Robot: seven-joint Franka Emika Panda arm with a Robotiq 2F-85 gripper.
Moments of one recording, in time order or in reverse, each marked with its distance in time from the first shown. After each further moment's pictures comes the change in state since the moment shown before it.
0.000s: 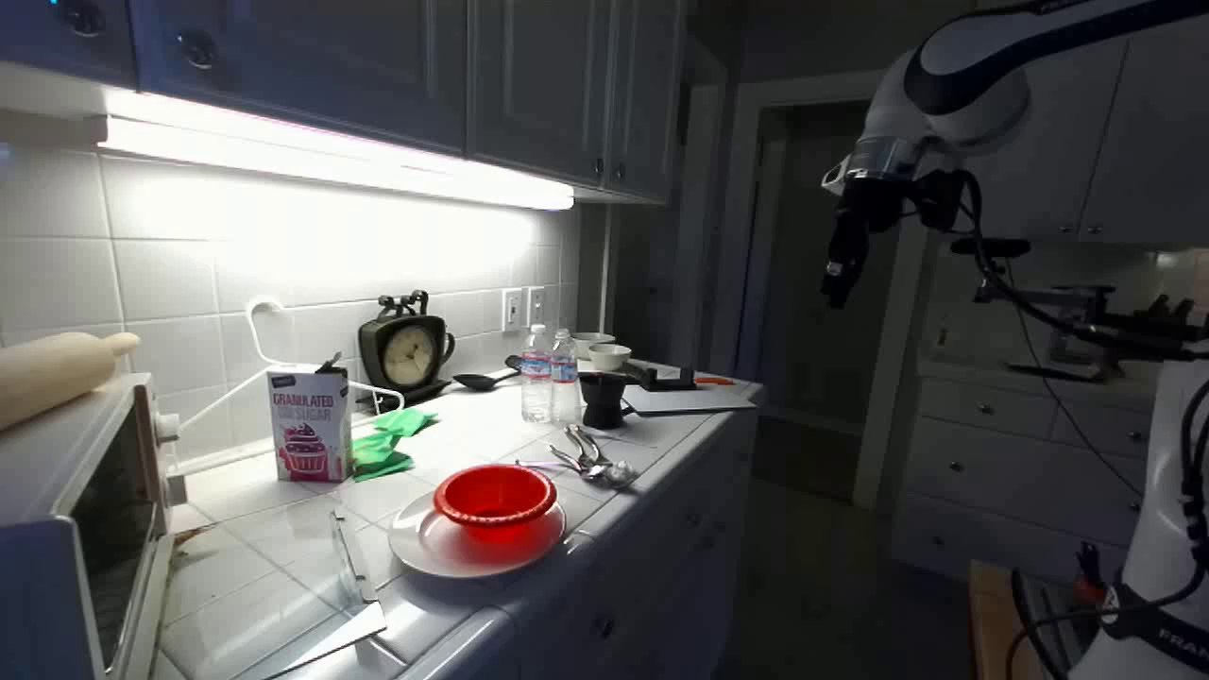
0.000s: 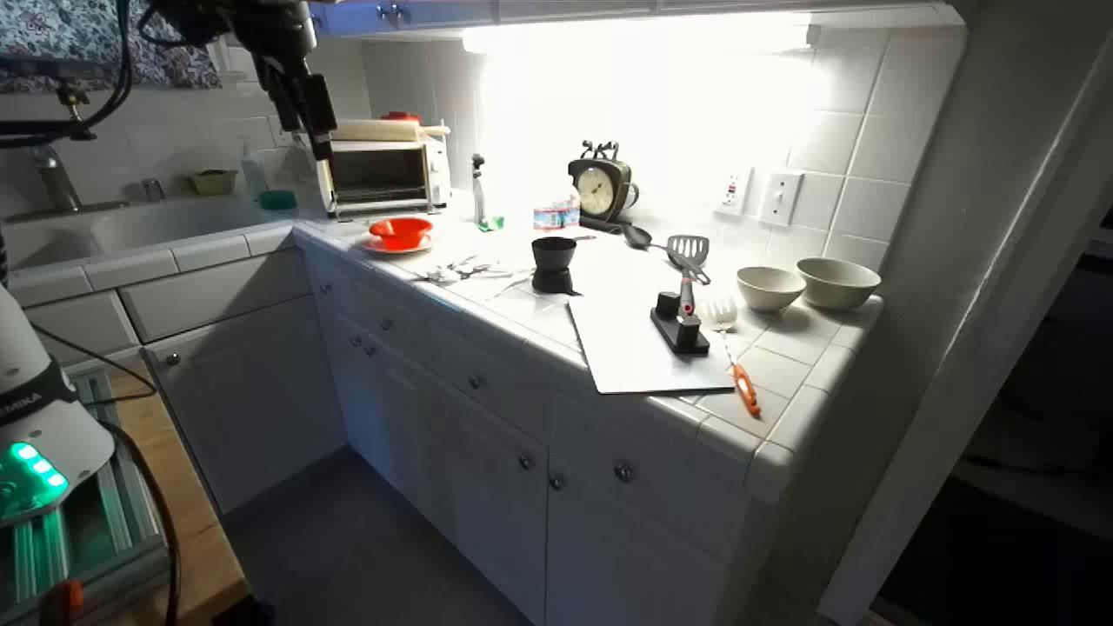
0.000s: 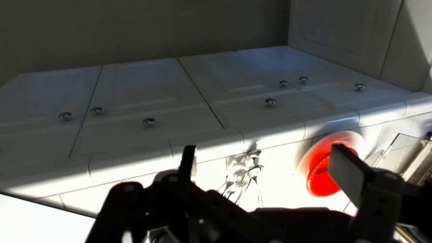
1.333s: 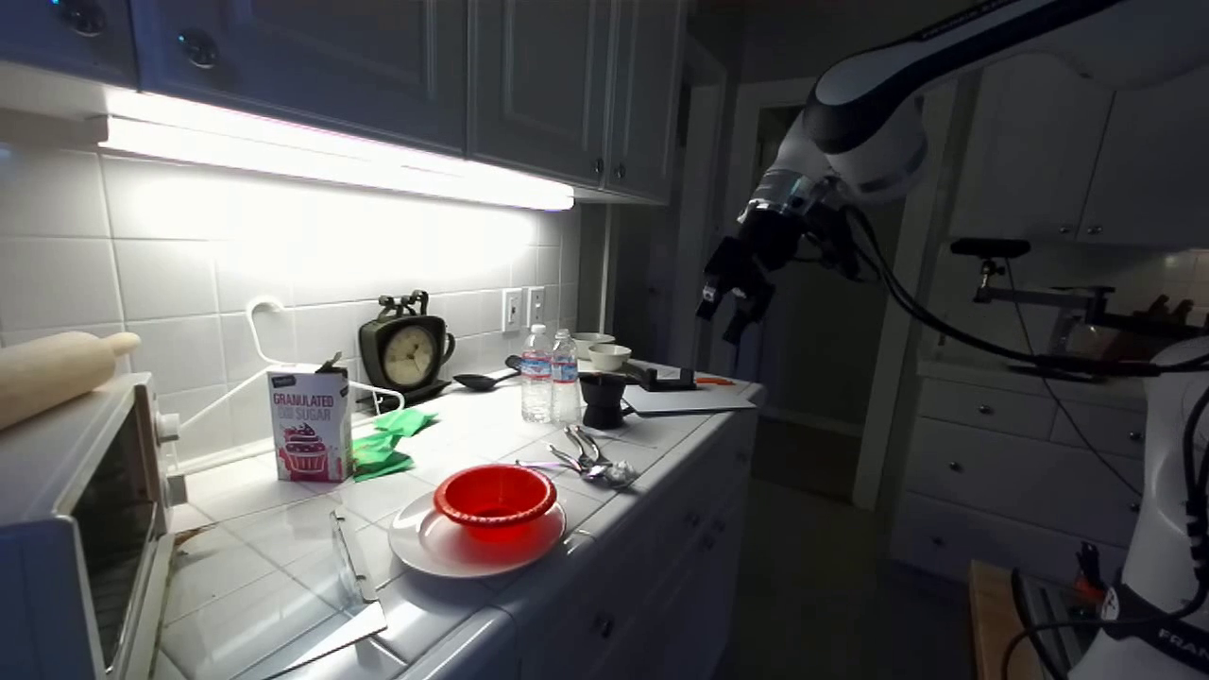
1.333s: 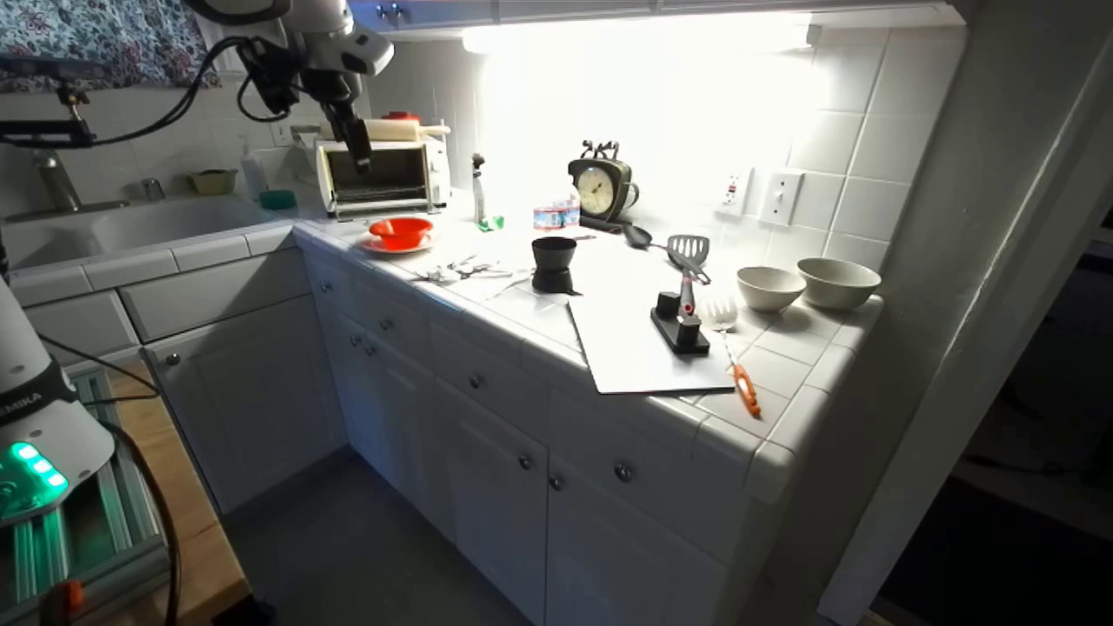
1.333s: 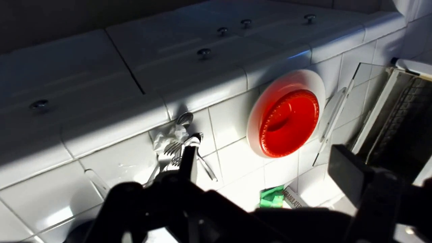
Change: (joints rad) arm 0.093 0.253 0.182 -0.003 0.355 0.352 0.145
